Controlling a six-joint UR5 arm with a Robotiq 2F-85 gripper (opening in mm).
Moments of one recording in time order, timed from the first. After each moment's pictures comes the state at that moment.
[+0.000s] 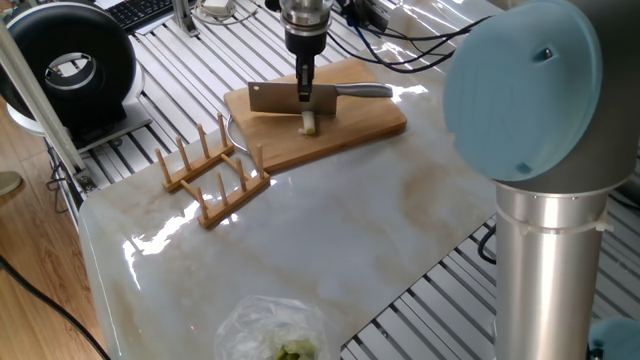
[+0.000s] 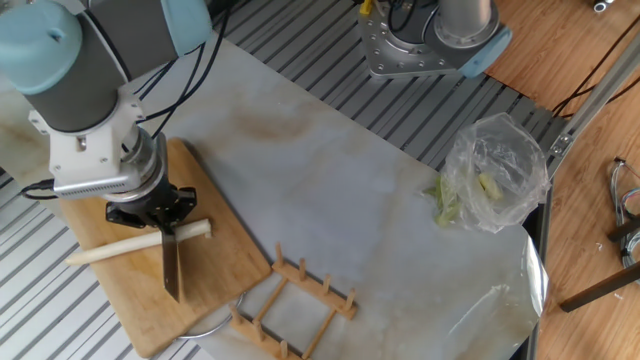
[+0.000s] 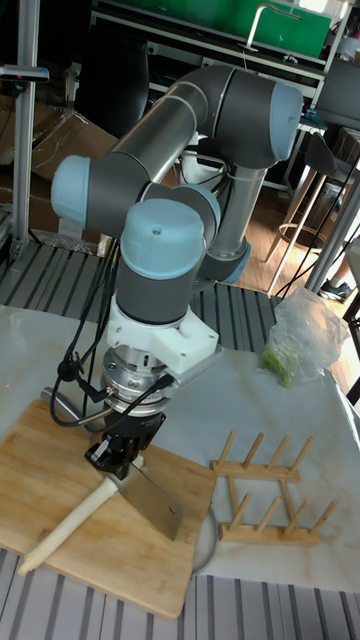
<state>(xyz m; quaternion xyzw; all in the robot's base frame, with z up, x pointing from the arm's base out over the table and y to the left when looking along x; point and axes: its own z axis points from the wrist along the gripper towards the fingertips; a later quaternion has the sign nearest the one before) 0.676 -0.037 0.056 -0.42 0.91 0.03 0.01</state>
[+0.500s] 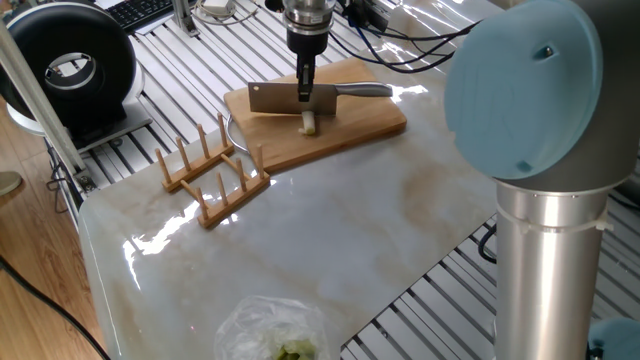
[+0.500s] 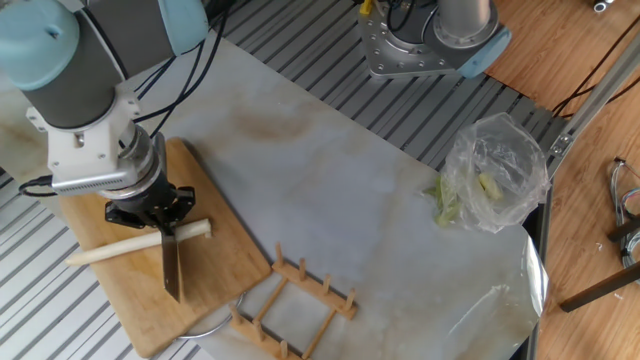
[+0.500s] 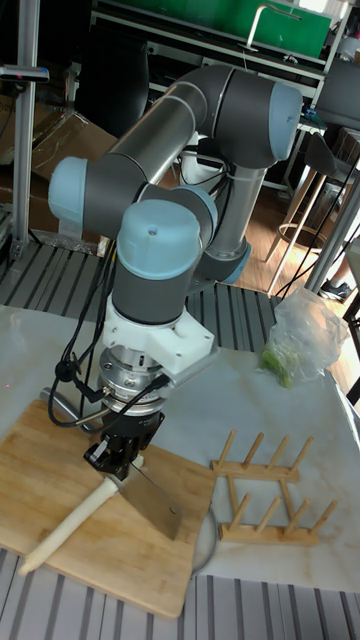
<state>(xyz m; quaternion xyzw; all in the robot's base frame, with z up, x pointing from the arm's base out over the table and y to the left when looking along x) 0.677 -0.046 0.053 -0.42 0.91 0.02 0.00</state>
